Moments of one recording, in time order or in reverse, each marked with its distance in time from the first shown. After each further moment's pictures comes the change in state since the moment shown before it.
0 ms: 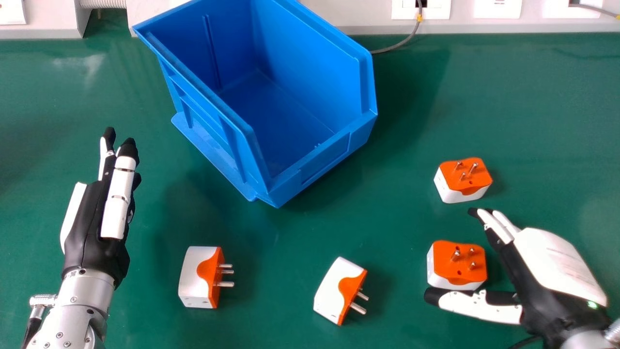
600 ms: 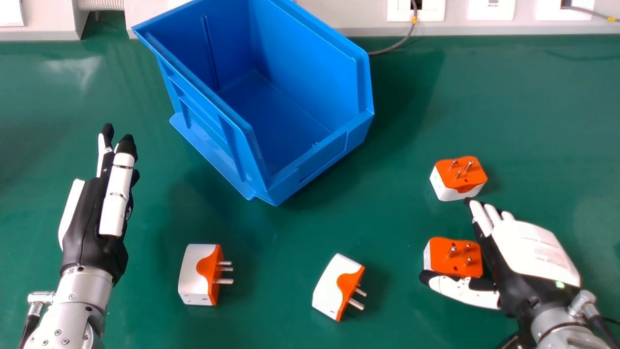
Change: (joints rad) left arm -0.003 0.006 0.001 -0.006 -0.001 0.006 -0.001; right arm -0.156 0.001 0.119 0.132 -0.092 0.135 -0.025
